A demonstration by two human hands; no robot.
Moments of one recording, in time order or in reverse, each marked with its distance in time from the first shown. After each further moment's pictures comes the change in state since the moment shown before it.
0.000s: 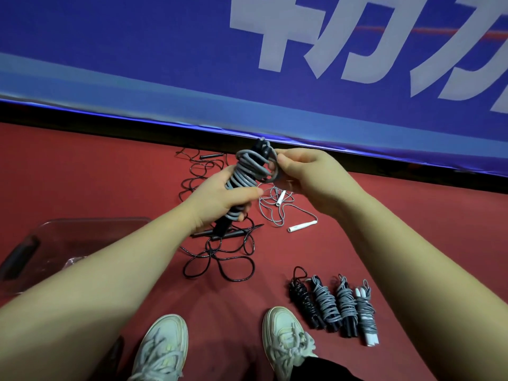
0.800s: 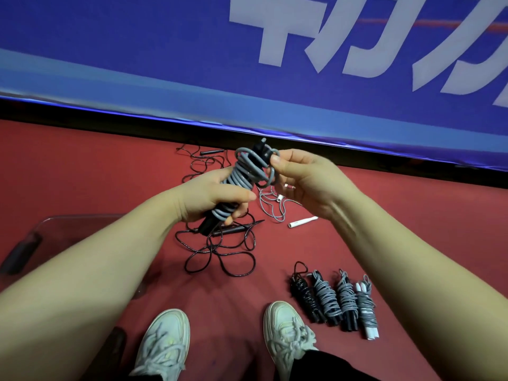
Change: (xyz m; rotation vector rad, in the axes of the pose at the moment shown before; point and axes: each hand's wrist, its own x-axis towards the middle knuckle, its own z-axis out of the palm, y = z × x) left_hand -0.007 0.010 -0.014 0.002 -0.307 -0.120; right_hand 0.001 0.017 0.000 0.246 -0.004 0.081
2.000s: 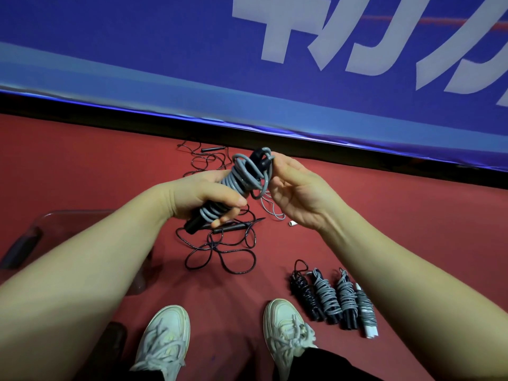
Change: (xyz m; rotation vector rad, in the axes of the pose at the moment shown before) left_hand -0.008 0.000 -0.014 -0.020 -0.135 -0.097; right_hand 0.008 0.025 0.007 0.561 -0.155 0.058
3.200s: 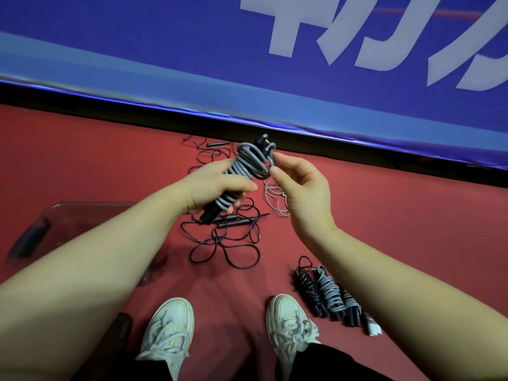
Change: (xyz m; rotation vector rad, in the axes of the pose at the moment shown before) left_hand 0.007 -0.003 0.011 0.043 0.397 -0.001; right_hand -0.008 0.031 0.007 -0.627 0.354 -0.531
